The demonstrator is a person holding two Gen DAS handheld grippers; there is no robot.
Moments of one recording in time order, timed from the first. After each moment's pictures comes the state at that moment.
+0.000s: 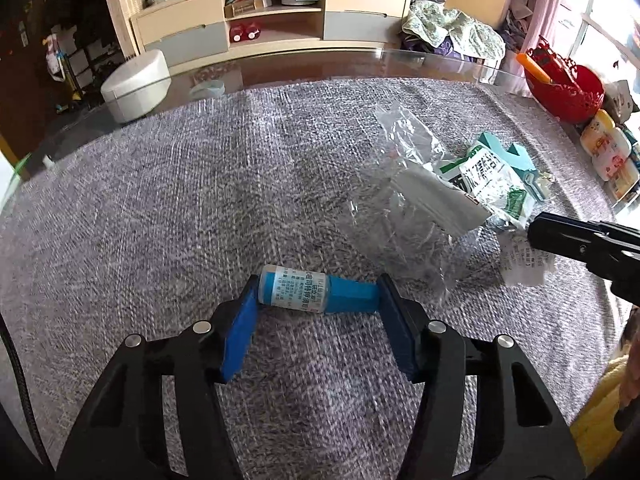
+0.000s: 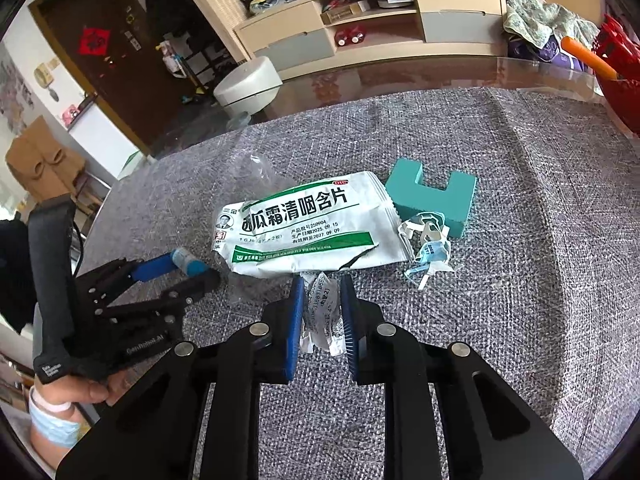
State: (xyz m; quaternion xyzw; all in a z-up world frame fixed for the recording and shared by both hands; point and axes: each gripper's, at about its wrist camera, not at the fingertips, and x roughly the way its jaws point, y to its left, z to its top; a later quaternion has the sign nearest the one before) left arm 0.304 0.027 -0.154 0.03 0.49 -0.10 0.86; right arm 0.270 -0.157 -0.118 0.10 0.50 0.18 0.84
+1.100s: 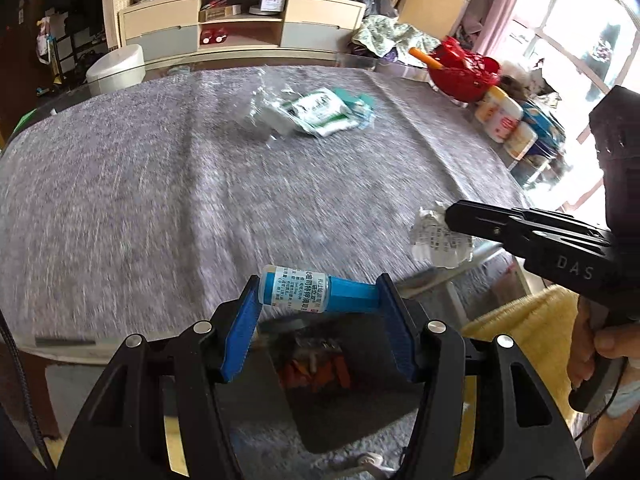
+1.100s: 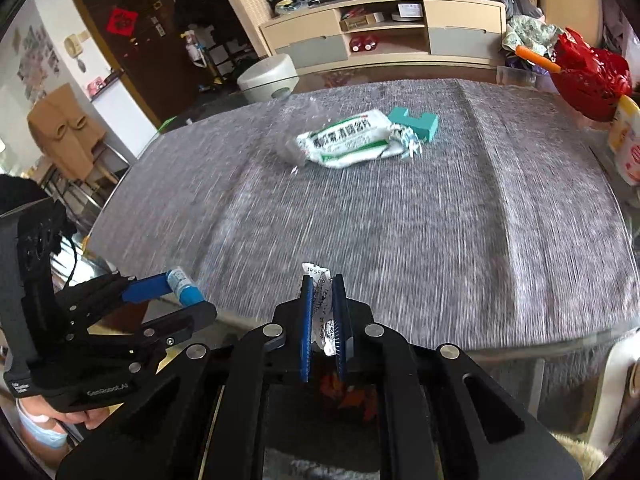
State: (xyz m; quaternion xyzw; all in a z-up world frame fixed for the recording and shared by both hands) left arm 0.093 -0.004 -0.105 -0.03 0.47 -0.17 0.86; right arm 0.111 -0.171 -0.077 0.06 0.48 0.19 0.85
